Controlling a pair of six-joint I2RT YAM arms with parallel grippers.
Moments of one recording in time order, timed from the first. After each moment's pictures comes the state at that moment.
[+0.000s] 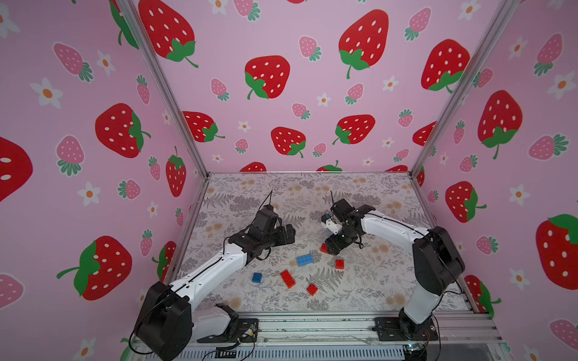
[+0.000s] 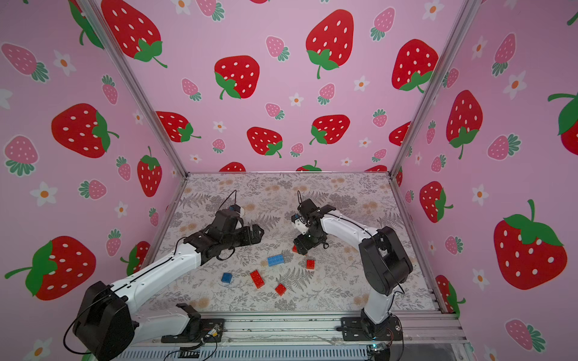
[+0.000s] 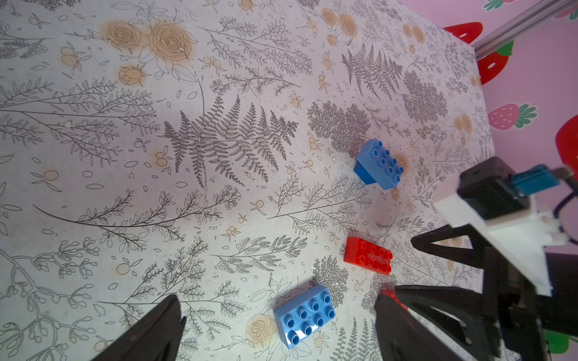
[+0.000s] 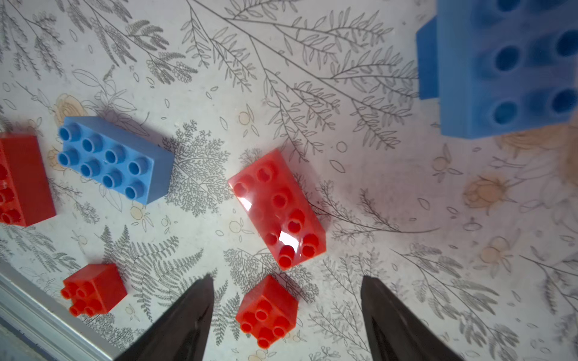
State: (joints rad) left arm -0.52 1.25 0.83 -0.38 0.04 -0.60; right arm 0.65 1.79 1.25 -0.85 -0.13 -0.04
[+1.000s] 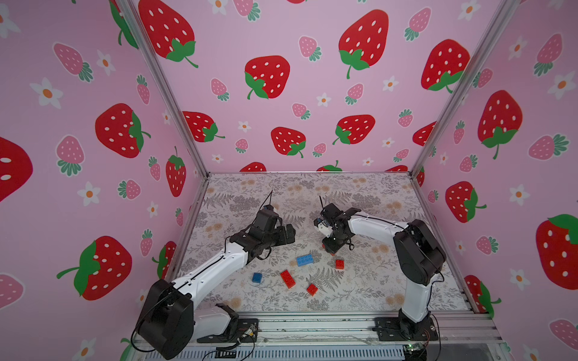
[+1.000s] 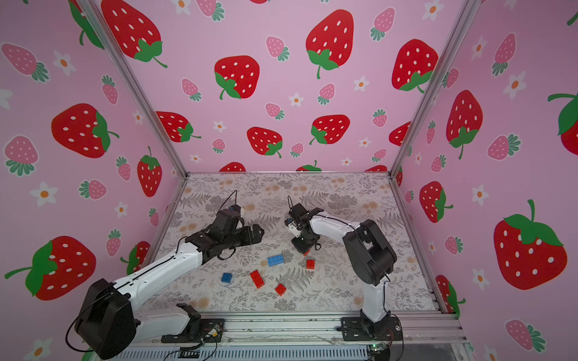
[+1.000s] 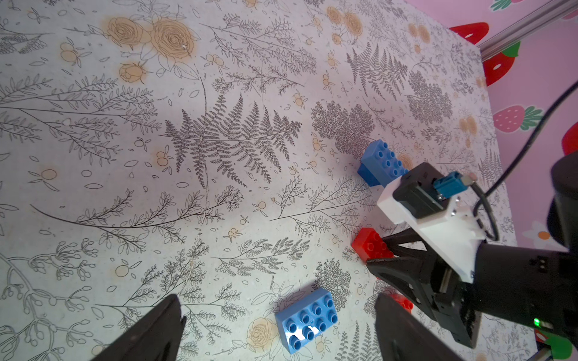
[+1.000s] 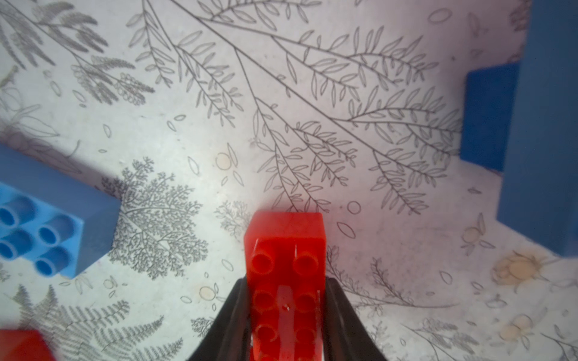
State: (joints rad) left arm -0.51 1.27 0.82 -0.36 0.04 -0.61; right arm 0.68 1.89 1.29 -0.82 -0.02 -0.08
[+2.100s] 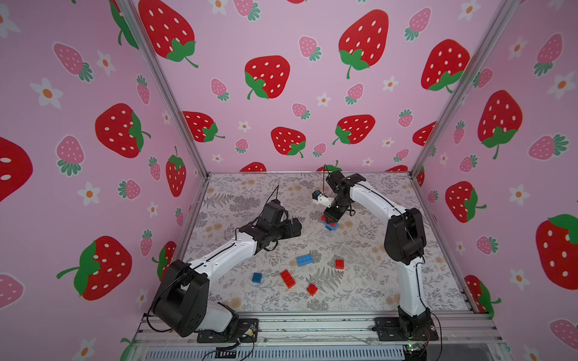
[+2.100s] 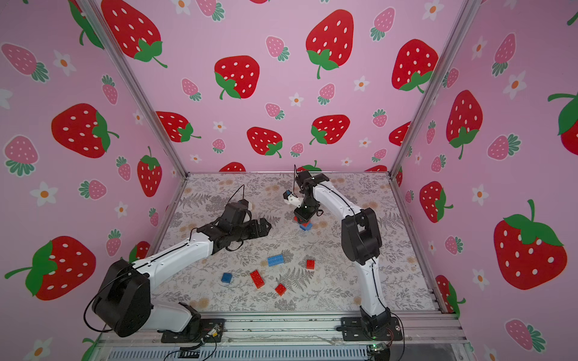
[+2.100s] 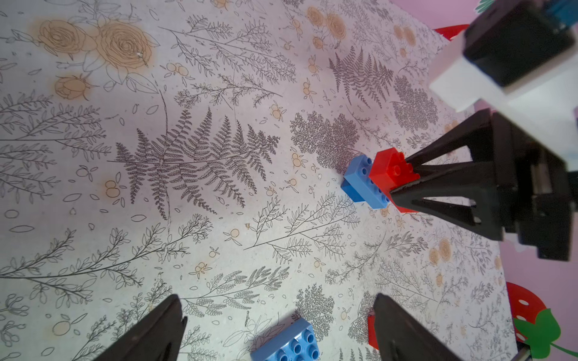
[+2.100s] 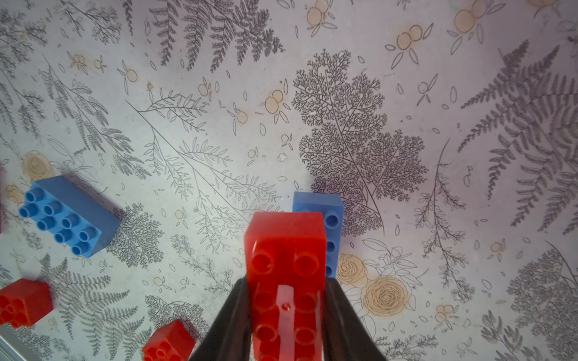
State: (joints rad) left arm -0.51 1.42 0.91 -0.28 0.10 -0.60; right arm 0.52 2.18 1.96 -1.20 -0.12 -0.45
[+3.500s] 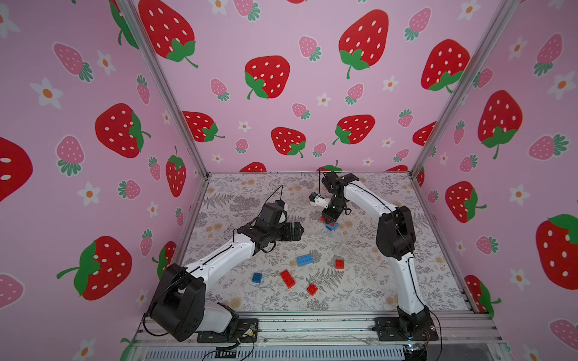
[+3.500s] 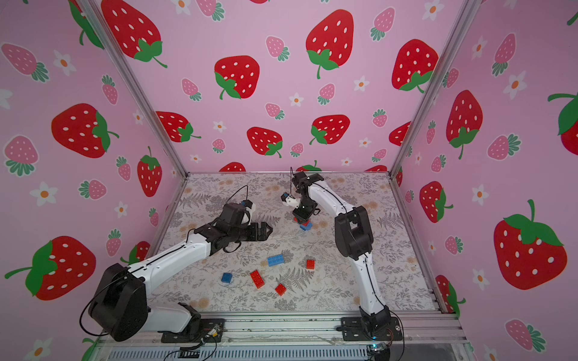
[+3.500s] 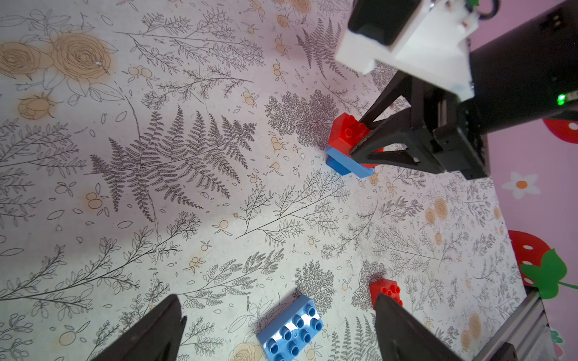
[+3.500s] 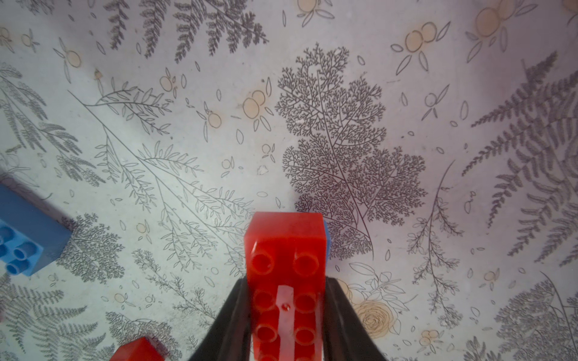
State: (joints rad) left arm -0.51 1.39 0.91 -0.32 0.16 -0.46; right arm 0.53 2.29 2.07 -1.24 -0.07 -0.50
